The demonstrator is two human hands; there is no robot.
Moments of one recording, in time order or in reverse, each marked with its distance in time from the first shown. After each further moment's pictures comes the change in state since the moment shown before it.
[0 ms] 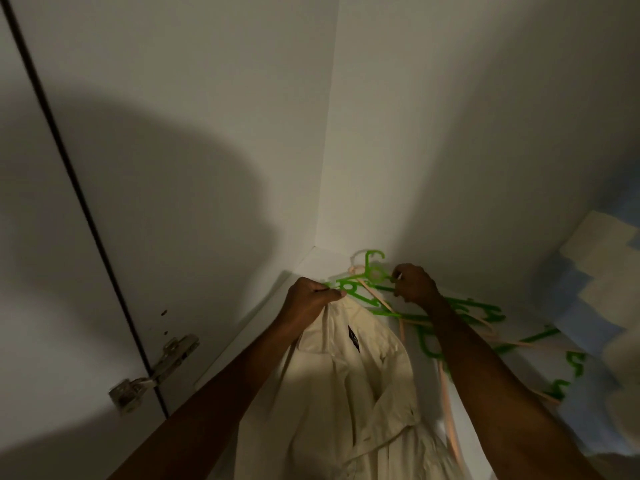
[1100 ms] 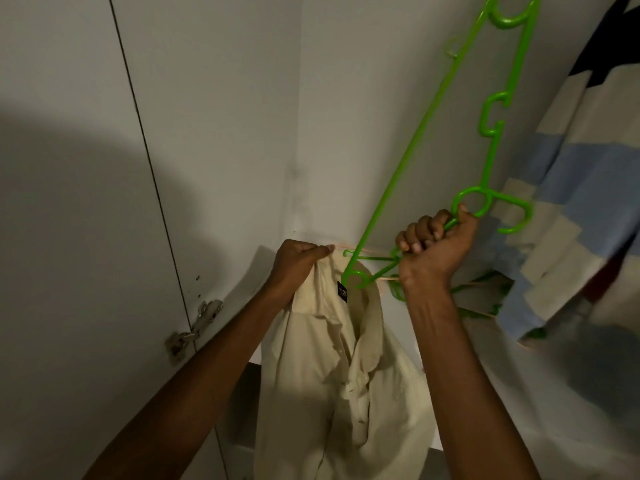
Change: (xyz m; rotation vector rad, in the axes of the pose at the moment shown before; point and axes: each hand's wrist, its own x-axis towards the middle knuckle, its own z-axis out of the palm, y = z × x) left_hand -0.081 0.068 -0.036 -0.142 -0.086 0.150; right_hand -0.282 -0.158 -0.105 1.985 0.594 -0.189
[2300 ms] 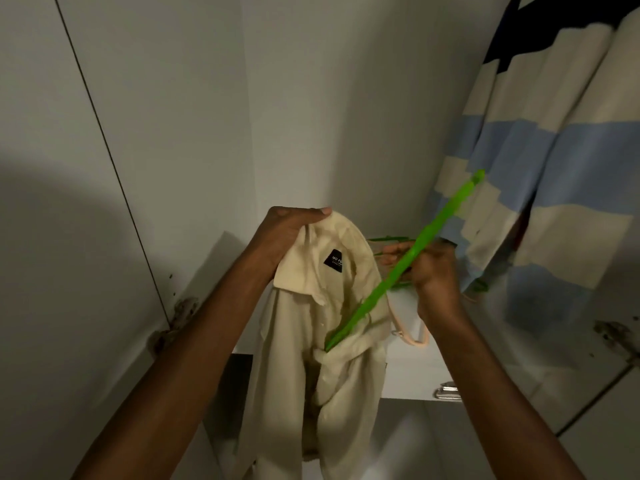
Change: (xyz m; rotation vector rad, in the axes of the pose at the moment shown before) left_hand -0.069 0.117 0.018 -0.154 -0.248 -0.162; right_hand -0.069 -0.048 -0.067 -0.803 0.076 0.014
